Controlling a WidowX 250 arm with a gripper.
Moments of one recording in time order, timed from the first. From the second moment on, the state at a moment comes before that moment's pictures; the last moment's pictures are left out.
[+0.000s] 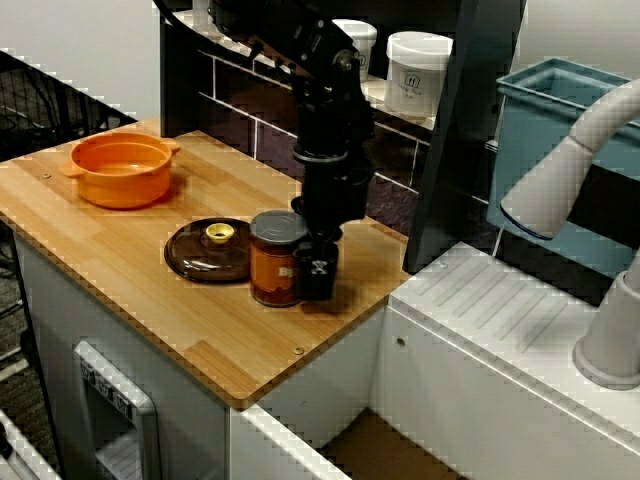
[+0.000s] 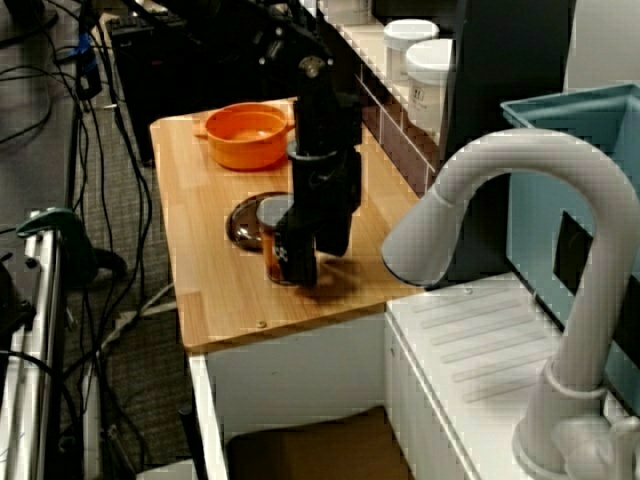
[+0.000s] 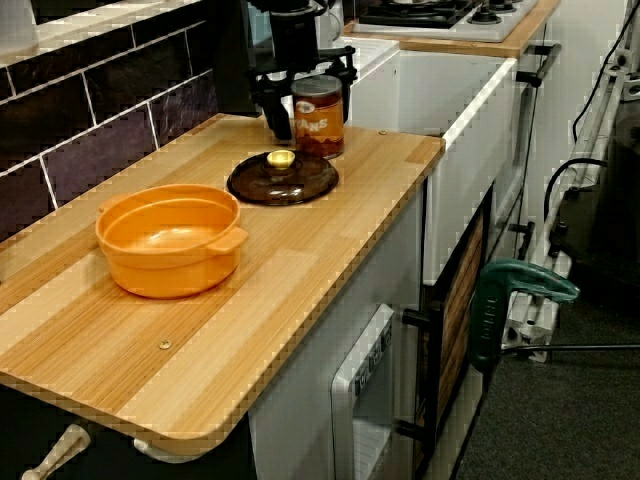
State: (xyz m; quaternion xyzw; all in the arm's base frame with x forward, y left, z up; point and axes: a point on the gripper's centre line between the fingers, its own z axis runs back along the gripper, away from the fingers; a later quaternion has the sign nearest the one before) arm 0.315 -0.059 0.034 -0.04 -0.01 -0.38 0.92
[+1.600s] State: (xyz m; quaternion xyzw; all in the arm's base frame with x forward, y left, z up) arm 0.307 0.008 0.057 -0.04 0.01 -0.37 0.93
